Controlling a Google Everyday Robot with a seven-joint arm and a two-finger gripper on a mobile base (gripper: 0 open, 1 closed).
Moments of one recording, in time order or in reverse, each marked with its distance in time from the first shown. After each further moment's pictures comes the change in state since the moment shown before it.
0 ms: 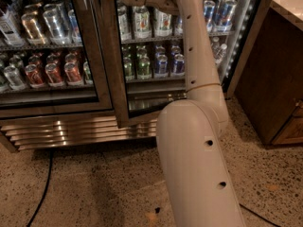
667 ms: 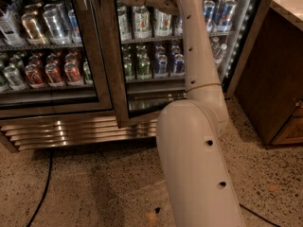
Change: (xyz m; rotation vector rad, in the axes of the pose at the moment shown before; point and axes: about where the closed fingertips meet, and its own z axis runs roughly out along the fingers) arm 0.000 0.000 0.000 0.000 0.000 0.000
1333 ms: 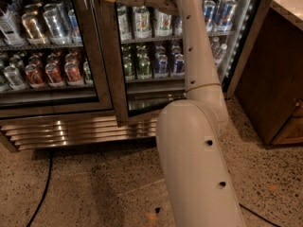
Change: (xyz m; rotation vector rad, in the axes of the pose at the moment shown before) arm 0.000 0.000 0.000 0.000 0.000 0.000
